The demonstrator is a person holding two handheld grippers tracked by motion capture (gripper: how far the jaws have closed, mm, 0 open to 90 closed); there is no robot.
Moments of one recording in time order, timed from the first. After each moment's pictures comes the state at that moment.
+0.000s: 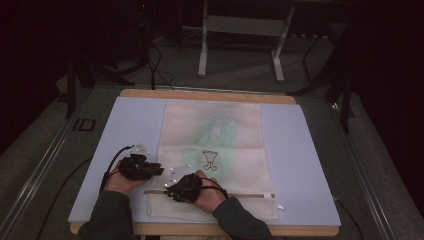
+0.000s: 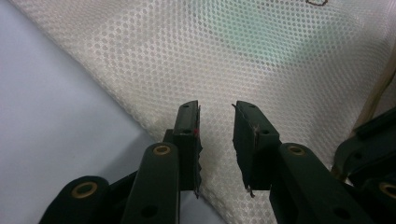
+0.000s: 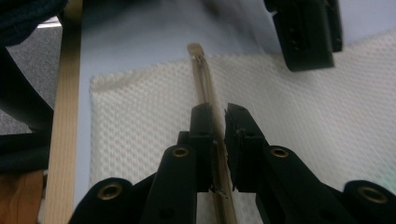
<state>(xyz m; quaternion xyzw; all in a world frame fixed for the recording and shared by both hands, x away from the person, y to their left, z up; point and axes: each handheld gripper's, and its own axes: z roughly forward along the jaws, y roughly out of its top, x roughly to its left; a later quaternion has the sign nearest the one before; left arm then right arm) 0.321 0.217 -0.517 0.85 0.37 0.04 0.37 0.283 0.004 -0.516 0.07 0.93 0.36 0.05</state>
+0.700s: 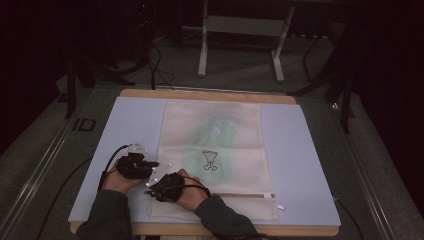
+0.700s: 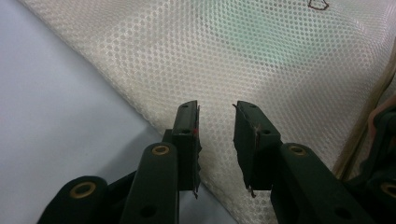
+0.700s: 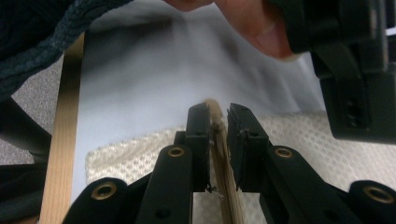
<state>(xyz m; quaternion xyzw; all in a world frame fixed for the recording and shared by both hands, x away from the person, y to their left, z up) 0.323 0.222 -0.516 0.85 0.37 0.04 0.38 0.285 0.052 -0.521 0.06 0.93 0.37 0.04</state>
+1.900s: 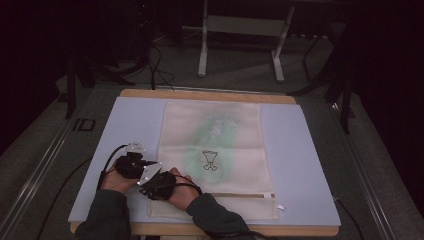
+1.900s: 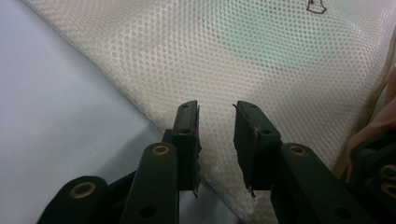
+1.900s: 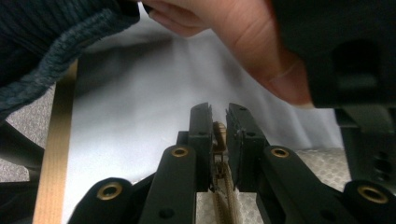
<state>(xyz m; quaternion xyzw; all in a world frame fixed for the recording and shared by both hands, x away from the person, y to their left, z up) 0.324 0.227 -0.515 0.84 0.37 0.04 0.38 0.287 0.074 -0.521 0.06 0.93 0.37 0.04</state>
